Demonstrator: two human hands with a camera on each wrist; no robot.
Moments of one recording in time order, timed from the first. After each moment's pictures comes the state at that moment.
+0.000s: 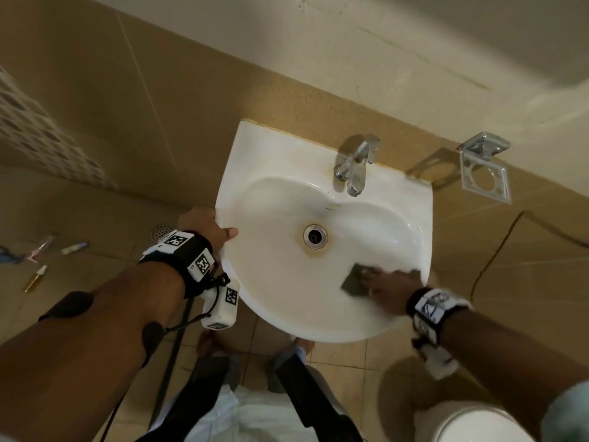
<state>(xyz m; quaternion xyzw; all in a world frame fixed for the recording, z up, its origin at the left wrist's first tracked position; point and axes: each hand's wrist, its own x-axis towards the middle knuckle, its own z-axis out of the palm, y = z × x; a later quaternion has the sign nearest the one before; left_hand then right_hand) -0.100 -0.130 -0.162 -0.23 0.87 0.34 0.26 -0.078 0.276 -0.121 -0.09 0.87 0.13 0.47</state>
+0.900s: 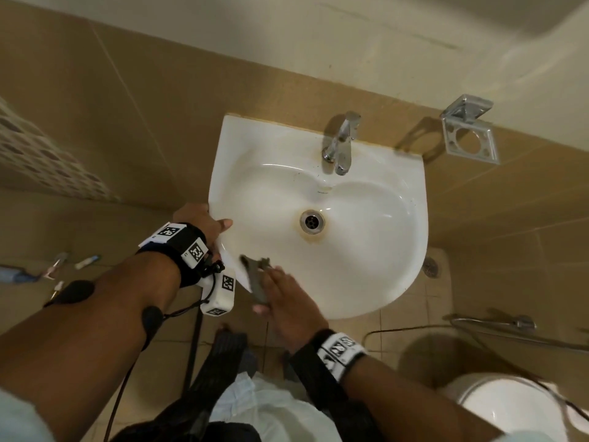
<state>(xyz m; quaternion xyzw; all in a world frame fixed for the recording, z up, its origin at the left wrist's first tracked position) -0.098 -0.129 -0.159 -0.27 0.84 0.38 0.27 0.040 0.098 -0.153 -0.20 0.93 -0.21 0.25</state>
